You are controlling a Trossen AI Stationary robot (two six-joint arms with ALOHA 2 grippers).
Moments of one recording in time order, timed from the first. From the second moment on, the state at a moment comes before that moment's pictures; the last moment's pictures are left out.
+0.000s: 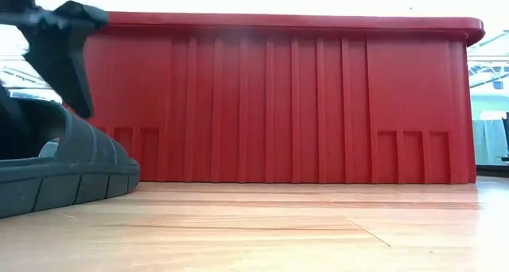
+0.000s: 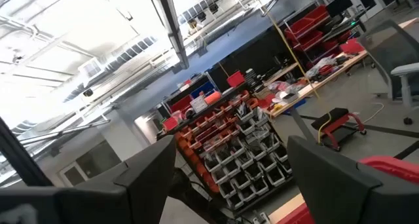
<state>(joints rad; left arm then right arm) -0.78 1.80 1.17 -0.77 -0.51 -0.51 -0.32 1.24 1.25 0.25 -0.11 0.65</state>
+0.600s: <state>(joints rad) -0.71 1.80 1.07 -0.77 -0.56 -0.38 -0.32 1.24 1.25 0.26 -0.11 0.61</state>
